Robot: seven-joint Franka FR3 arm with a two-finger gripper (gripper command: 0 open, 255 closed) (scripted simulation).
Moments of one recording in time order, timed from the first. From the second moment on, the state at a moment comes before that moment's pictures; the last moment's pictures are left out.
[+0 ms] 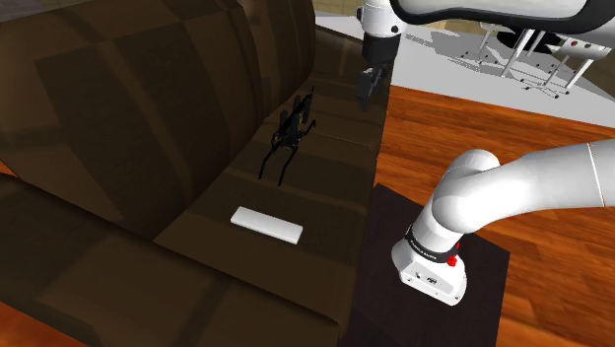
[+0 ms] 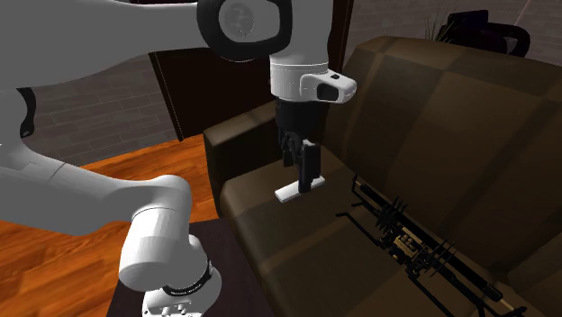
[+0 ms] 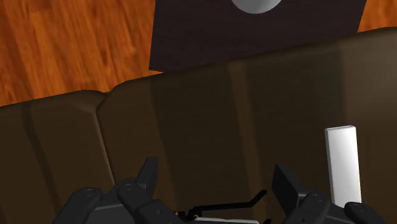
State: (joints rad) arm -0.01 -0.82 0.06 -2.37 -0.12 1.52 -0.06
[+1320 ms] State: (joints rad) arm 0.11 -0.52 0.27 -2.59 0.07 2.04 0.15
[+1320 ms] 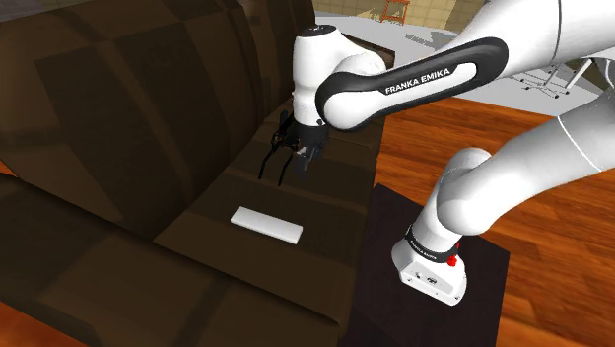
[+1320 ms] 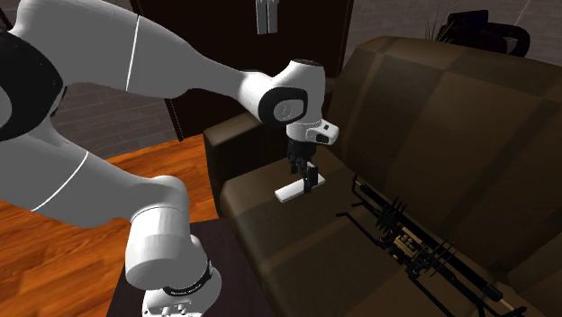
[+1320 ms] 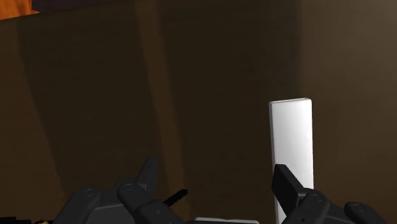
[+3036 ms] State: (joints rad) arm 0.15 0.07 0.44 -2.49 -0.07 2.54 0.43
